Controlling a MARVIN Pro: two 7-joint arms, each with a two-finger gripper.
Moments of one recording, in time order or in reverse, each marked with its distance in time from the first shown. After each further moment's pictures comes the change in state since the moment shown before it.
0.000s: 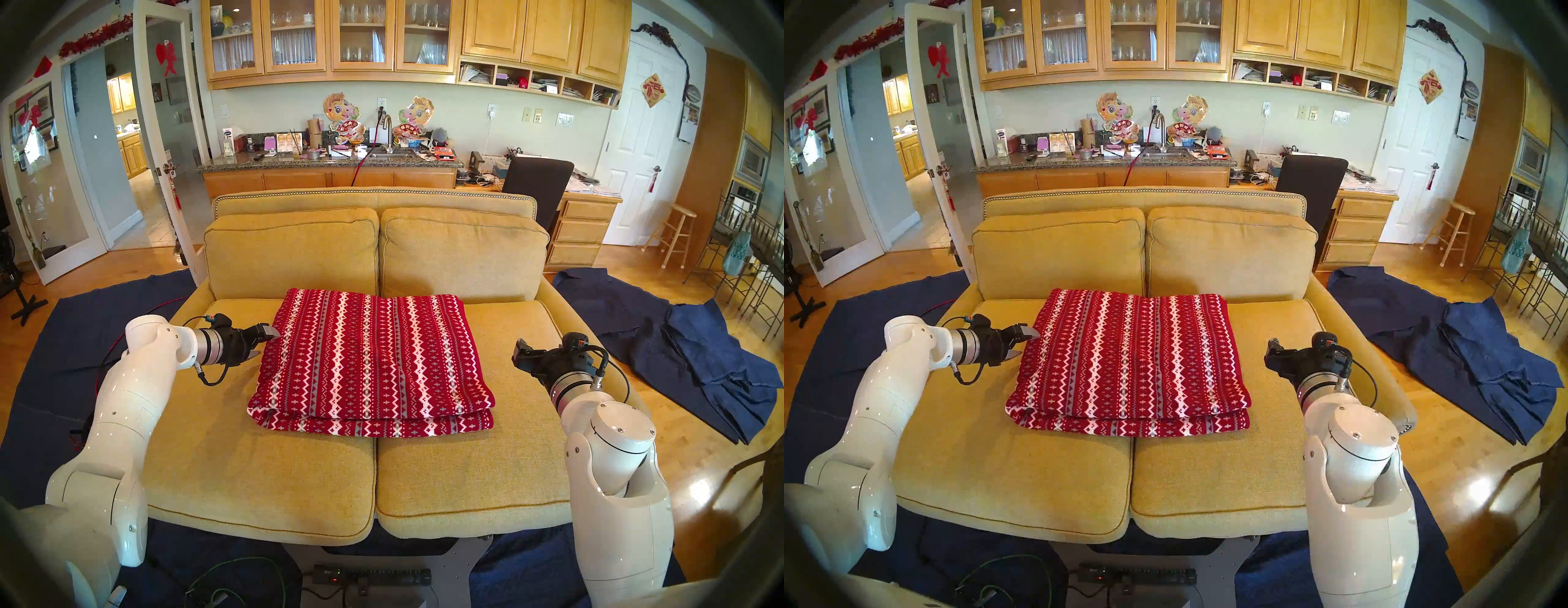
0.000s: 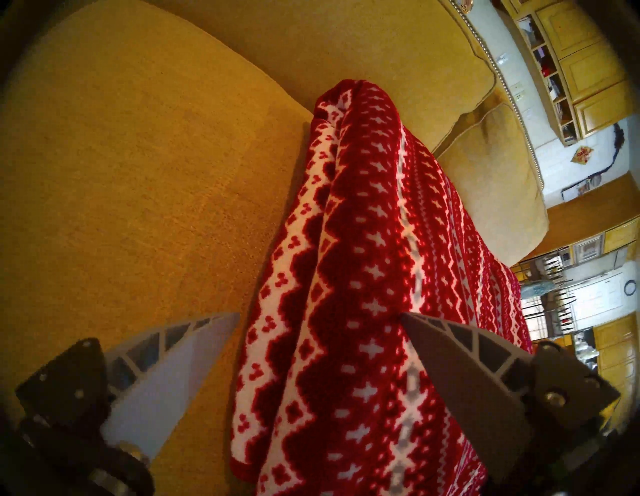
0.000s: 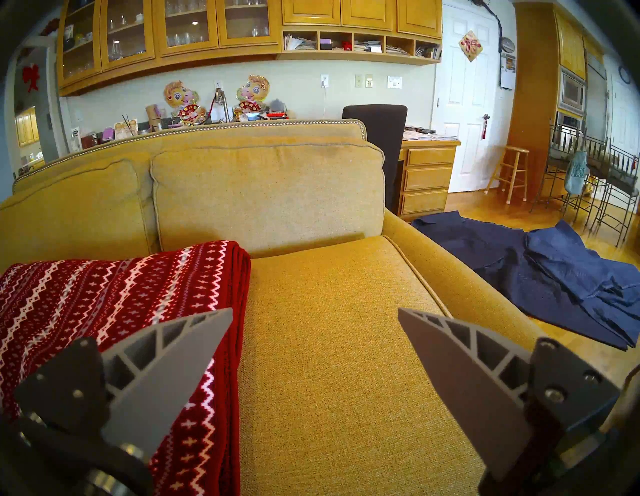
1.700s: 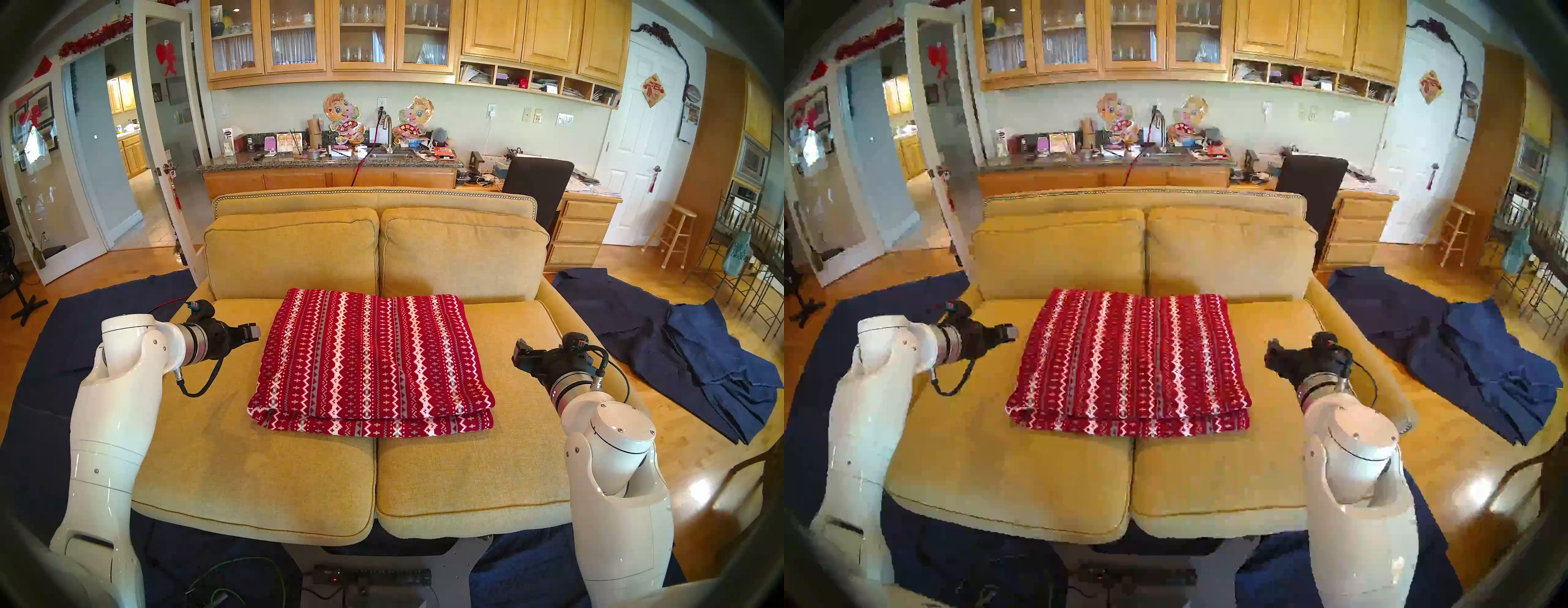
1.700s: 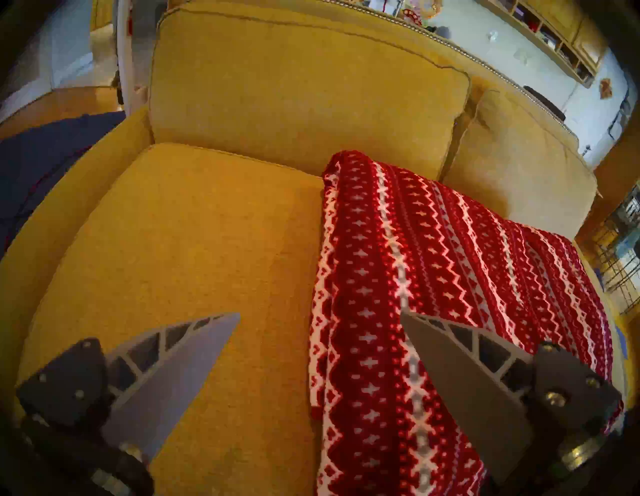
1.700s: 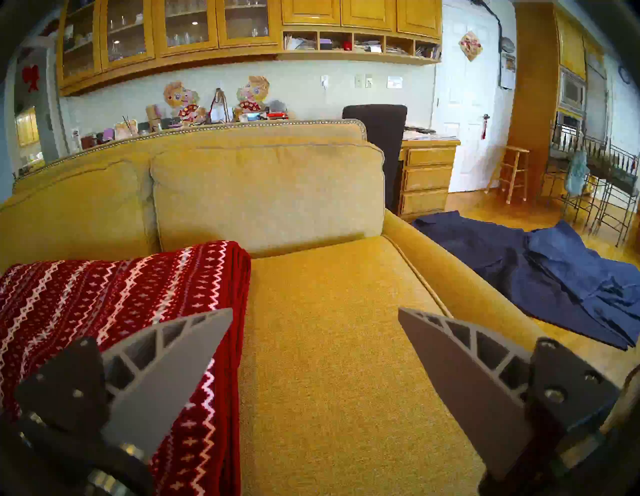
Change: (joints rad) left arm 0.334 -0.012 -0.156 -0.641 0.169 0.017 0.241; right arm 0.000 -0.001 0.000 0.000 0.000 0.000 0.000
